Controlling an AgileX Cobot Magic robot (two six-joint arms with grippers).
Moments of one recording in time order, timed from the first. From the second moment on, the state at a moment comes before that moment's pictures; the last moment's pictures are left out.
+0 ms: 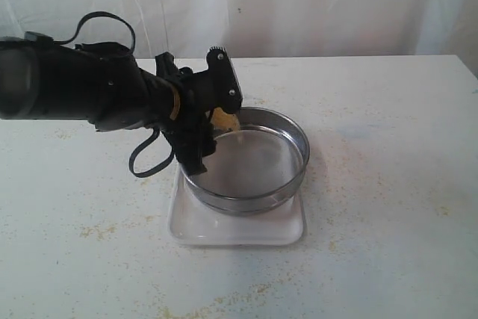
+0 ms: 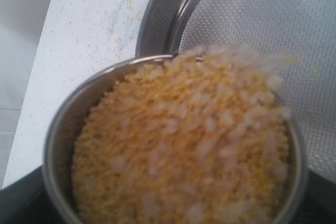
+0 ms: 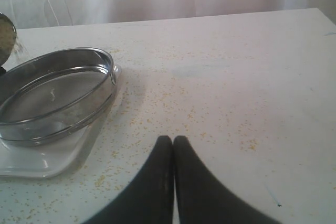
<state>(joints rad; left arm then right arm) -0.55 1.80 -1.18 0.72 0.28 0.08 0.11 0.01 -0.01 0.21 0.33 -0.12</state>
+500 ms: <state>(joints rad) -0.61 1.91 -1.34 0.75 0.55 0.37 0.11 0.01 -0.01 0.21 0.33 -0.12</state>
